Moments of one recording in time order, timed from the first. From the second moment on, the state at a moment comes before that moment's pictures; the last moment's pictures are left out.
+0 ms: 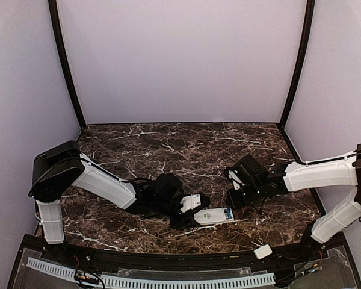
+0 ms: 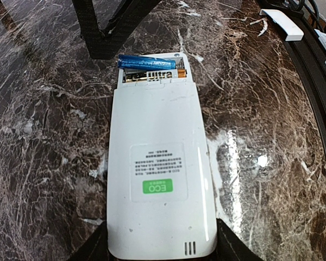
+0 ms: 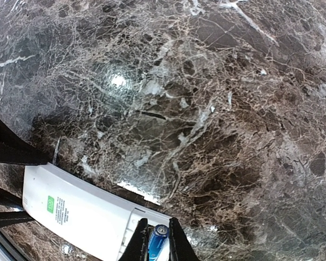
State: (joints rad) left arm -1.07 1.96 0.95 0.25 0.30 0.33; right arm 0.85 1.42 0.72 -0.37 0.01 0.48
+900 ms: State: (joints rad) left arm -1.07 1.96 0.95 0.26 0.31 0.33; right arm 0.85 1.43 0.68 -0.31 0.00 0.49
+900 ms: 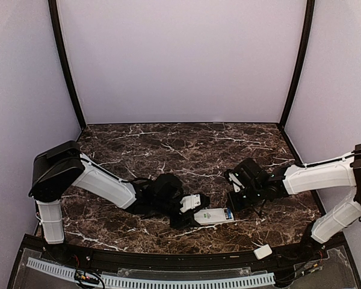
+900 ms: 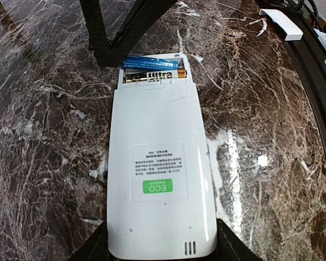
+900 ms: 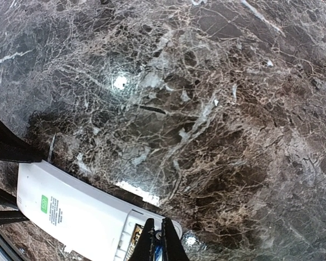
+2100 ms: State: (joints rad) left arm -1.06 1.96 0.95 0.26 0.32 0.32; right arm 0.92 1.28 0.64 -0.39 0.05 0.63
